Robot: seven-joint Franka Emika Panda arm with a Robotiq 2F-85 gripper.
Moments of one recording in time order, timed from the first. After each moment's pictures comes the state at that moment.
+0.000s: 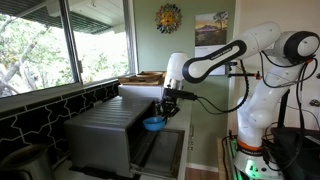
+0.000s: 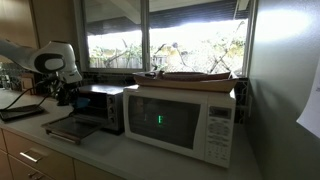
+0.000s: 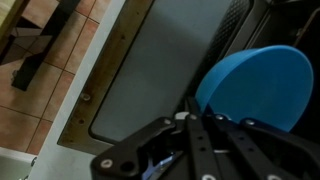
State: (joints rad) arm 0.07 -0.52 0.29 -2.53 0.34 2.28 1.09
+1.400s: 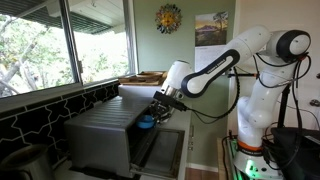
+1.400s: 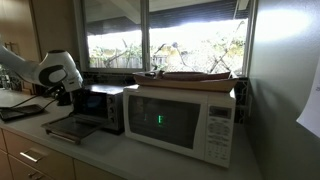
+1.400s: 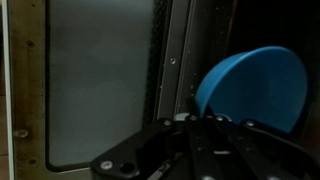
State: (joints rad) arm 0.07 -0.43 0.32 -2.60 0.30 2.68 1.45
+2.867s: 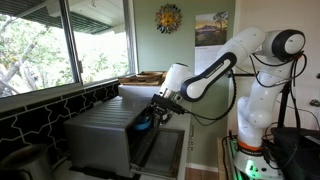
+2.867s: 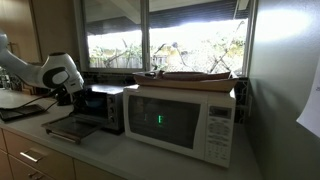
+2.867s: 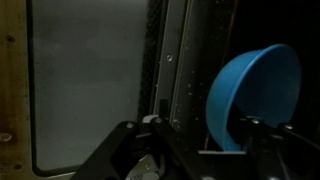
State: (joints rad) arm 0.07 -0.38 0.32 -2.60 0.21 2.73 1.51
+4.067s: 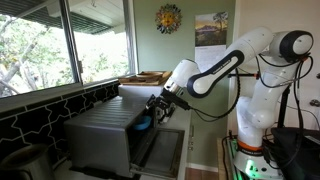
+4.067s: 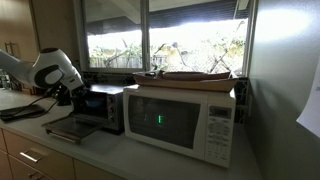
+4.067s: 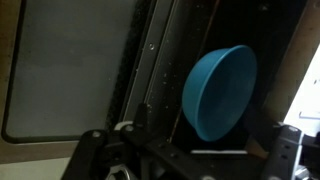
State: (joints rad) arm 0.17 -0.49 0.21 -2.67 0.26 2.83 1.27
